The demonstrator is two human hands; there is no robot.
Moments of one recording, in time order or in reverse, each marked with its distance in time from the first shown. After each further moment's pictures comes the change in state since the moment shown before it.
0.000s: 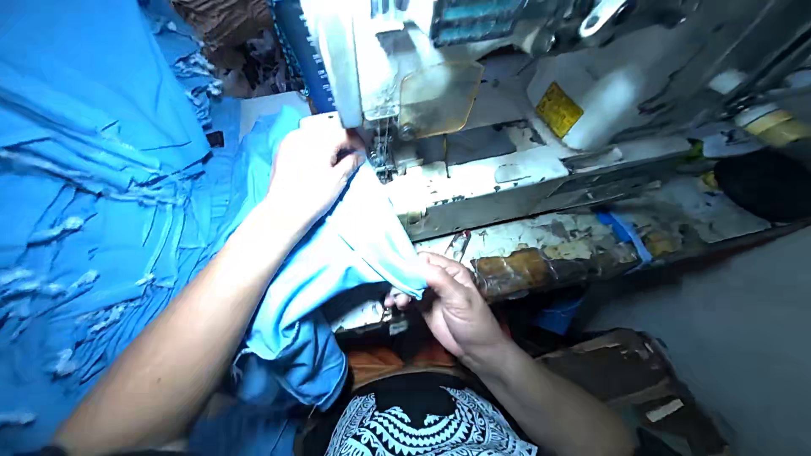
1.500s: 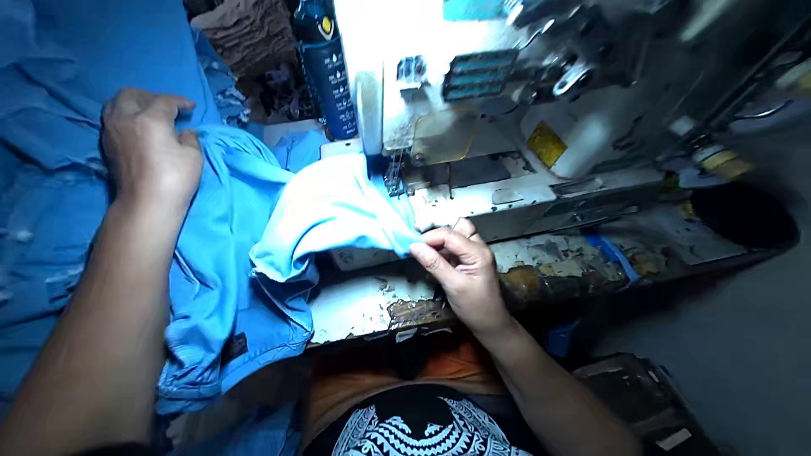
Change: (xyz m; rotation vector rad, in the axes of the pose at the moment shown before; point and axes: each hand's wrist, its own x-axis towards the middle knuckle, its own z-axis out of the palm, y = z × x) left_hand -0.036 -0.090 -0.112 0.324 0.217 -0.370; right_hand 0.026 -0.026 0.001 -0.870 0.087 -0.604
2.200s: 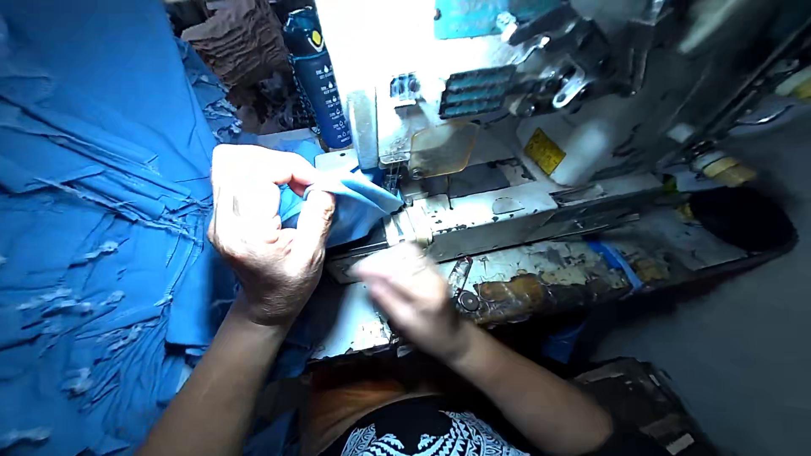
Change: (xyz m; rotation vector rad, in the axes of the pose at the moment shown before) left_hand -0.067 0.126 0.028 -0.602 0.489 0.417; right_hand -0.003 0.010 0.046 -0.197 -0.079 -0.432
